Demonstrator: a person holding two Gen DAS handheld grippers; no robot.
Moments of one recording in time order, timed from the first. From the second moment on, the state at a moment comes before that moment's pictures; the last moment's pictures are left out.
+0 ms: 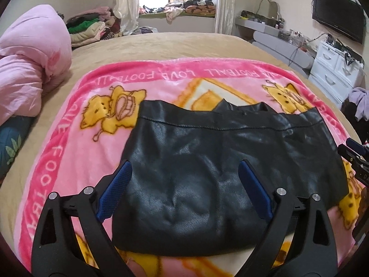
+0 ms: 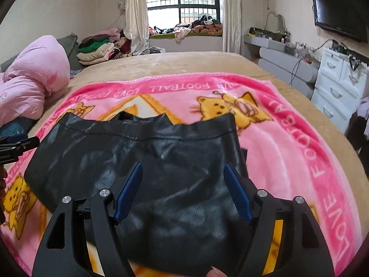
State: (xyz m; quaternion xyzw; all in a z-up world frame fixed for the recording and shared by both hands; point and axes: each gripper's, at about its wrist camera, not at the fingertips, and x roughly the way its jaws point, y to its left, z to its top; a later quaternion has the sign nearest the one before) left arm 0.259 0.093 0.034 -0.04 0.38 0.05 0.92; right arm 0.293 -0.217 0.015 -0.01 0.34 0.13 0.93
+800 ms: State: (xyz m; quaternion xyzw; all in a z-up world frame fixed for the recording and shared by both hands) left arm 0.272 0.164 -0.015 -0.11 0.44 0.11 0.89; right arm 0.283 -0.260 -0.014 0.05 0.40 0.07 0.91
